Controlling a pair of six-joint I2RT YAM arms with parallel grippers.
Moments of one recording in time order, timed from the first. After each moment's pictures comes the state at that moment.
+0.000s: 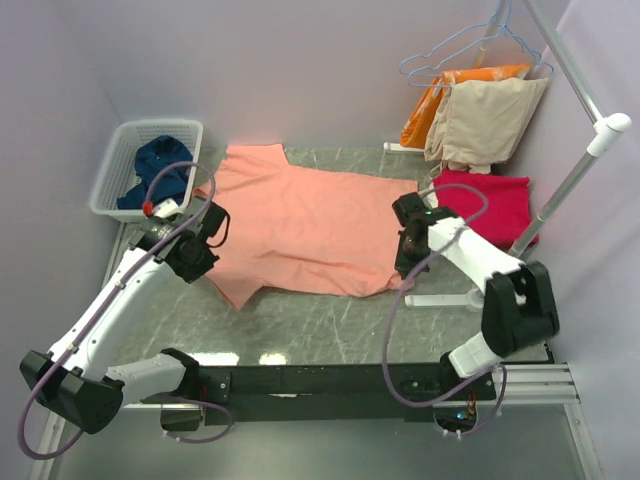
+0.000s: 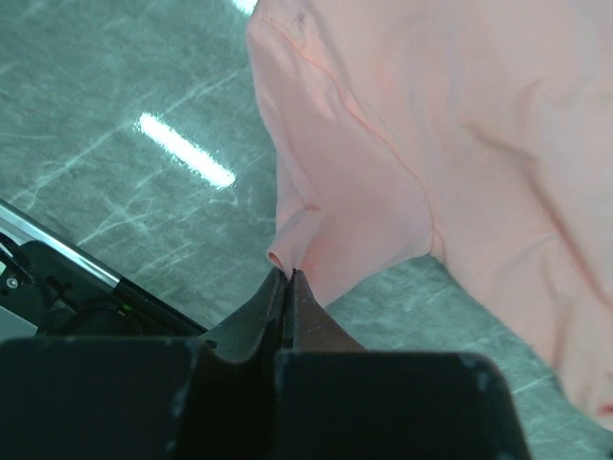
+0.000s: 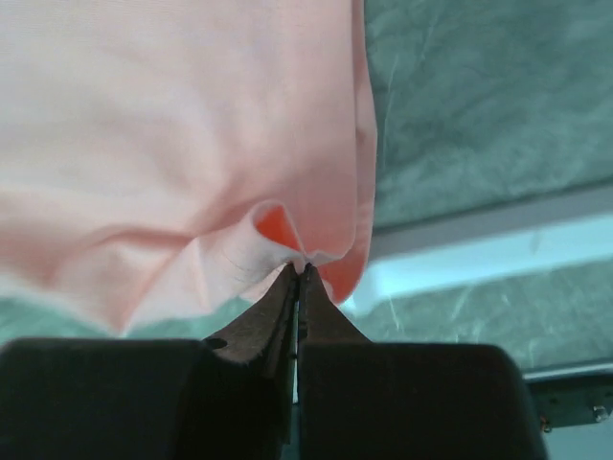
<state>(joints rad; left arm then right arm) -0.45 1.14 1.19 -1.31 -0.47 -1.10 0.33 1.57 1.03 -0.88 0.12 0.58</state>
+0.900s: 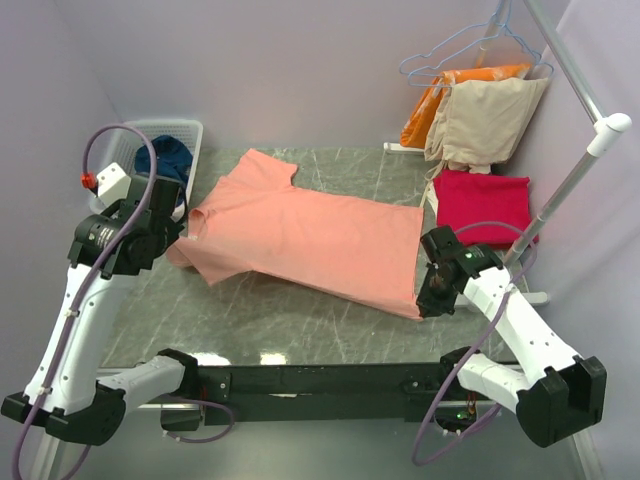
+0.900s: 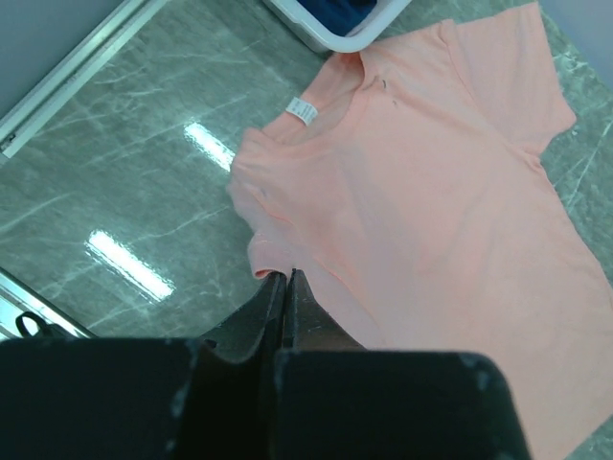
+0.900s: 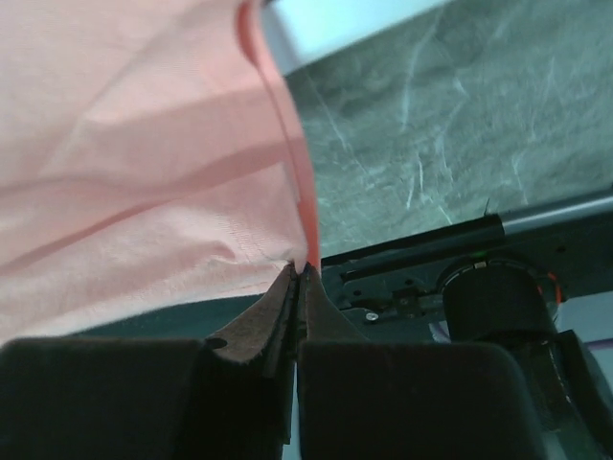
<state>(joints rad) -0.34 1.08 1.54 -1.35 -0.62 -0.96 0.33 1.04 0.88 -1.22 0.06 0.74</state>
